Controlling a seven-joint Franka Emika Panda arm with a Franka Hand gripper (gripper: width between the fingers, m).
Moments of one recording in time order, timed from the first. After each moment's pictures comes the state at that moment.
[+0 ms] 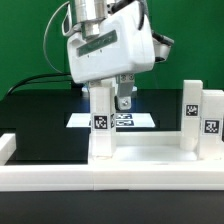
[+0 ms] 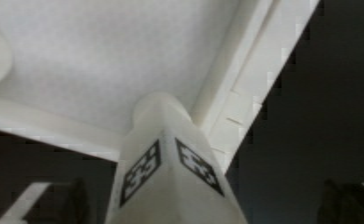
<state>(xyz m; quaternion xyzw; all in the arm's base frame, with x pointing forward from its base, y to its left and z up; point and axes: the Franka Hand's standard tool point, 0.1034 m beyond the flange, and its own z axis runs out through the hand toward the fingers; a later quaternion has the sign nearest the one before) 0.627 -0.045 0.104 -0.85 0.52 -0.08 0.09</state>
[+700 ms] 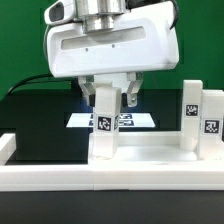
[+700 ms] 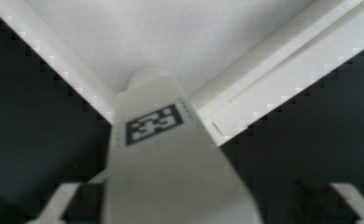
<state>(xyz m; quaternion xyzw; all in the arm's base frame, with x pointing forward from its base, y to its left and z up) 0.637 -0.044 0.111 -0.94 0.32 -0.07 0.05</state>
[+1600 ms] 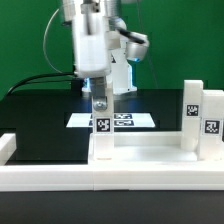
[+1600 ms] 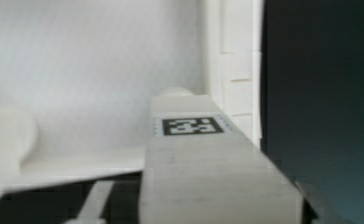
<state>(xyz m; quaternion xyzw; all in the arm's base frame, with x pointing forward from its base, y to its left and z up) 0.630 -0.059 0.106 -0.61 0.79 0.00 0.11</state>
